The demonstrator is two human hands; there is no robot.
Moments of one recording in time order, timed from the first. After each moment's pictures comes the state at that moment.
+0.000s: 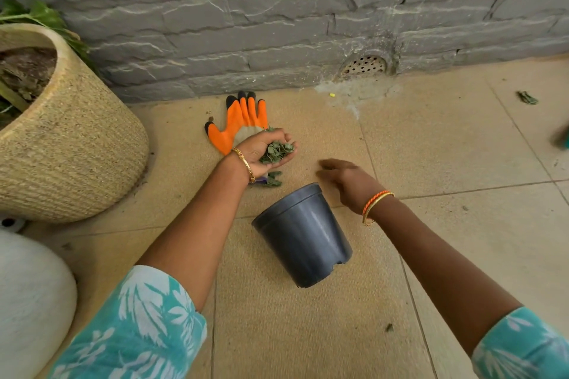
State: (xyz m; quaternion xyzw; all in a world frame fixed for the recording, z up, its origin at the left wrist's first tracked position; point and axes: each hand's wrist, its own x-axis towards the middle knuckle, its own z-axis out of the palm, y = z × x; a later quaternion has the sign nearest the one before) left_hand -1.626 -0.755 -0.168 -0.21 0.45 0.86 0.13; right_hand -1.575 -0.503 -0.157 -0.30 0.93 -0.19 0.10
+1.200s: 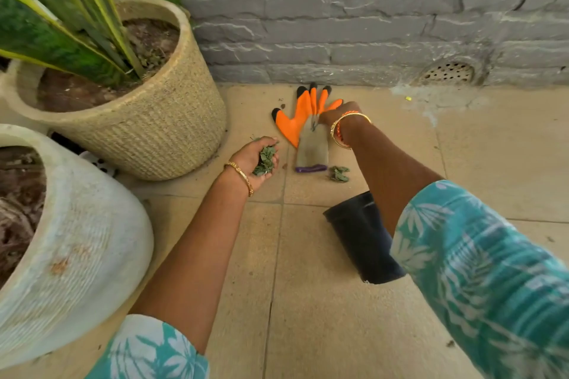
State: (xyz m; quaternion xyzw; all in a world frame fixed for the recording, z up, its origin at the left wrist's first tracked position) left_hand -1.509 -0.825 -0.092 -0.42 0.44 0.79 0.07; right_hand -1.594 -0.714 -0.054 -0.02 0.86 -0.46 0.24
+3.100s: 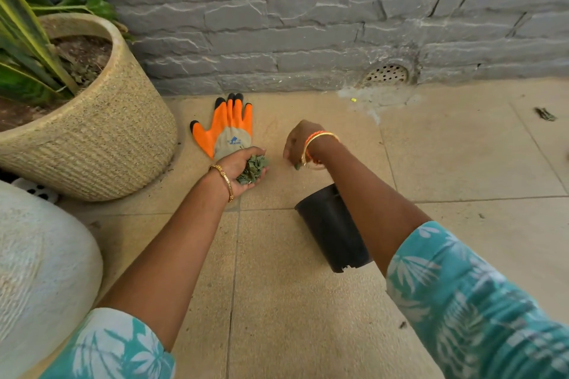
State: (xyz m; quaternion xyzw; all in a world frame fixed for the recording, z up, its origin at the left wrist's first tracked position) left_hand -1.531 -0.780 -0.099 -0.40 0.51 0.74 0.14; right_hand -1.607 -0.638 -0.071 -0.16 0.92 -0.22 0.29
